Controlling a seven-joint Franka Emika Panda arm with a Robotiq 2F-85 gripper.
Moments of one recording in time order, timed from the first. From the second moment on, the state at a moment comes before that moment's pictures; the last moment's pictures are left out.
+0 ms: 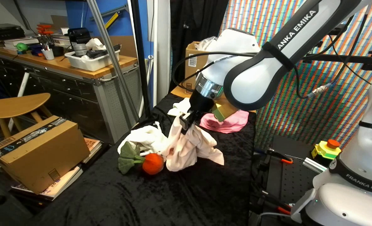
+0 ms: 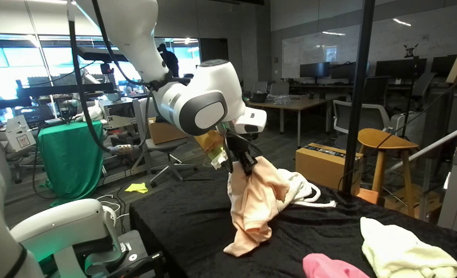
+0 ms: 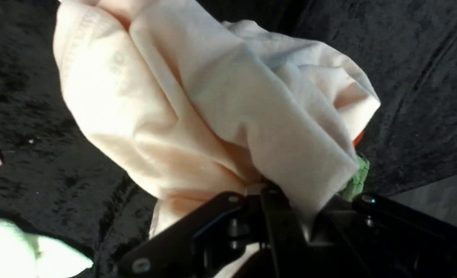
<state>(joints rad) 0.13 0.02 0.15 -2.58 0.23 2.98 0.19</state>
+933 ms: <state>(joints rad) 0.16 0.06 0.11 -2.37 -0.34 3.01 0.71</state>
